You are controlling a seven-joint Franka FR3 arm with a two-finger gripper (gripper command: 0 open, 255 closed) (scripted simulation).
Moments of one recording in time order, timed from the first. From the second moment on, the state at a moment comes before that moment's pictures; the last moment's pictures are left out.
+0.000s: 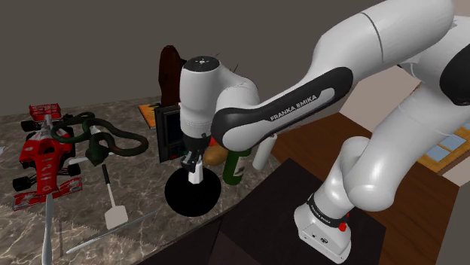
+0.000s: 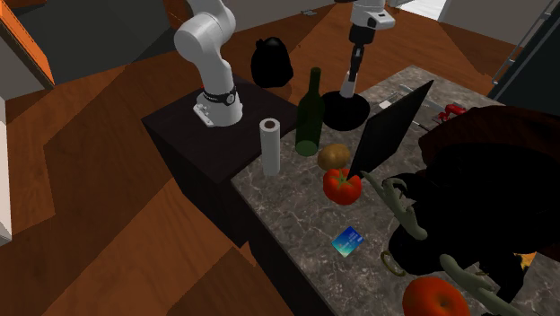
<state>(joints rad) 0.38 -0.09 0.32 -2.36 -0.10 2.27 0.33</state>
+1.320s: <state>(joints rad) 0.37 0.00 0.32 -2.40 -0.15 2.39 0.38</state>
